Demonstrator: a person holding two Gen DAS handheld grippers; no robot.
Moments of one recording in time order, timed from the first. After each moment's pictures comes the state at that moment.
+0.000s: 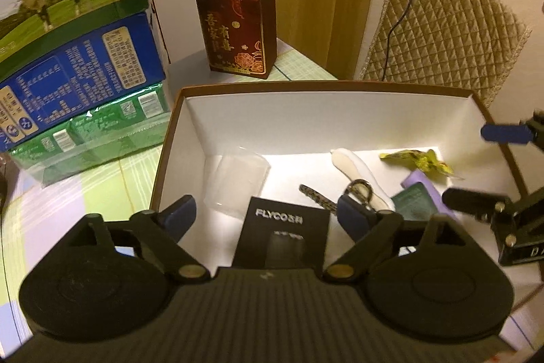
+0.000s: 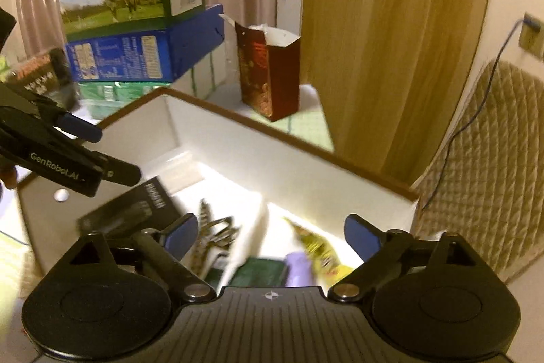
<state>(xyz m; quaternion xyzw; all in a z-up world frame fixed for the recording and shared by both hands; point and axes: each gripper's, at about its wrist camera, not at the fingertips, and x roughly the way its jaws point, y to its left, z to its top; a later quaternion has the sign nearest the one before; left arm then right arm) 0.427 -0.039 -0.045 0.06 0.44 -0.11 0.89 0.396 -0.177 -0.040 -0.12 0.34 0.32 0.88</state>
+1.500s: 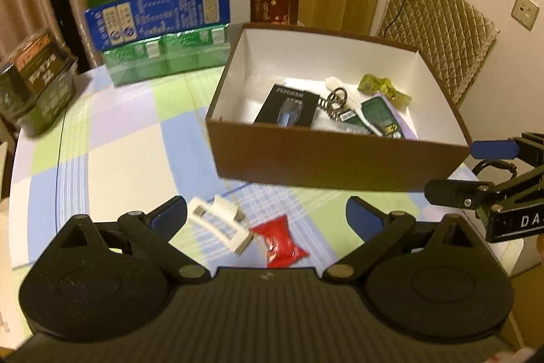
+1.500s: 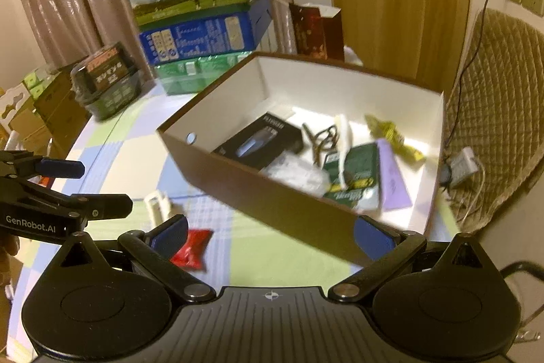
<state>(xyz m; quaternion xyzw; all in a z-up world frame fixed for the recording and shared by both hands) 0.200 0.020 -0.008 0.02 0.43 -0.06 0.90 0.210 -0.171 -0.003 -0.05 0.40 0.32 0.86</state>
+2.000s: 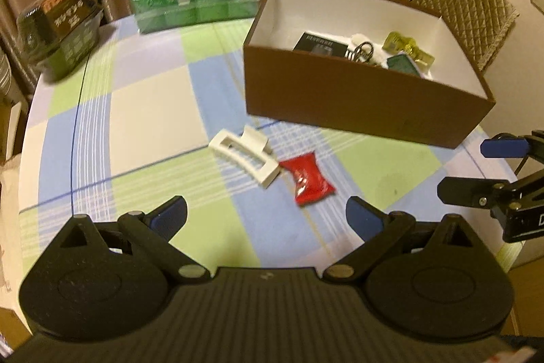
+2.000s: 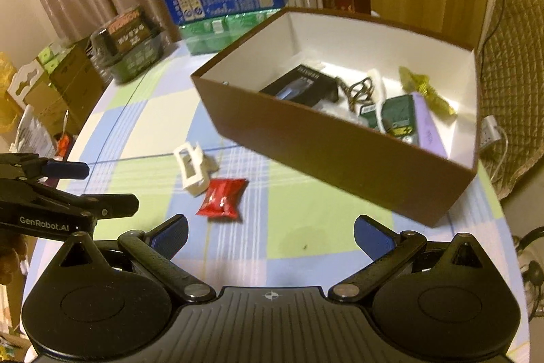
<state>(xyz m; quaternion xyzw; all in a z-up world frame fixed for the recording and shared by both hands) 0.158 0.048 -0.041 0.00 0.47 -0.03 0.88 0.176 -0.154 -0.027 -0.06 0.45 0.34 0.83</state>
